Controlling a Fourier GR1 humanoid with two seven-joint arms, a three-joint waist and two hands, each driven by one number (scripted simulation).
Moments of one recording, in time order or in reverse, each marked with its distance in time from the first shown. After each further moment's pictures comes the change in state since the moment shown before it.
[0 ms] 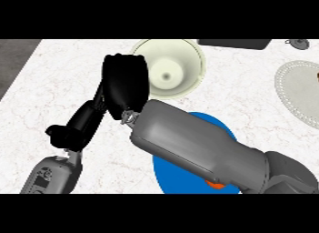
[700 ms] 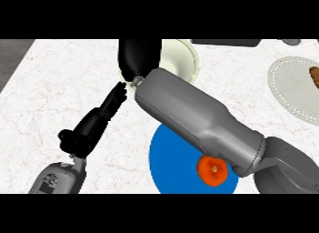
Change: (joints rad) left arm 0.041 -0.018 -0.034 -0.004 -0.021 -0.006 0.032; right arm -0.160 0.005 -0.019 0.367 0.019 -0.199 -0.050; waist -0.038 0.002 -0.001
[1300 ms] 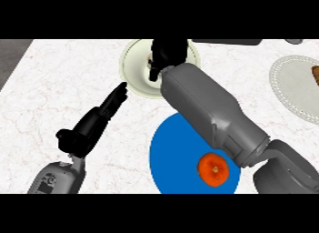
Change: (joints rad) left arm -0.004 0.000 0.006 -0.010 0.005 -0.020 0.009; right arm 0.045 0.003 -0.174 0.257 -0.183 0.051 -0.228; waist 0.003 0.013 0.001
